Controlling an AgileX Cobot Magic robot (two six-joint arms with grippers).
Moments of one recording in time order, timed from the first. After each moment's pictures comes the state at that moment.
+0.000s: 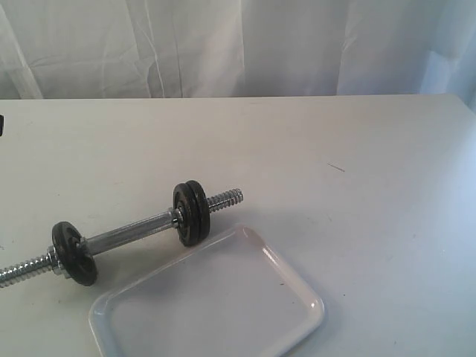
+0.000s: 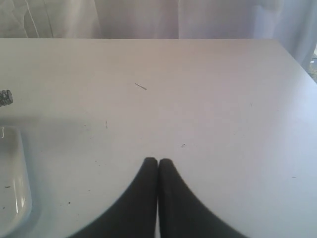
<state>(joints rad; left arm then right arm) -0.13 0.82 -0.70 -0.65 0.51 0.78 0.08 0.01 0.00 0.11 0.36 -0.05</state>
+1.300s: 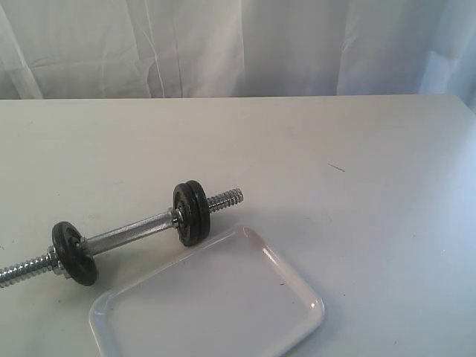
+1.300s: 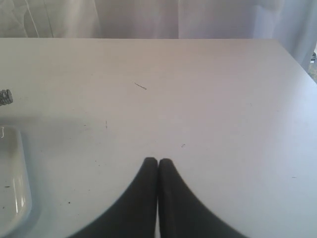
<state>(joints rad) -0.03 0.00 0.02 -0.28 0.42 0.16 0.08 0.01 0.00 0.11 0.36 -0.05</state>
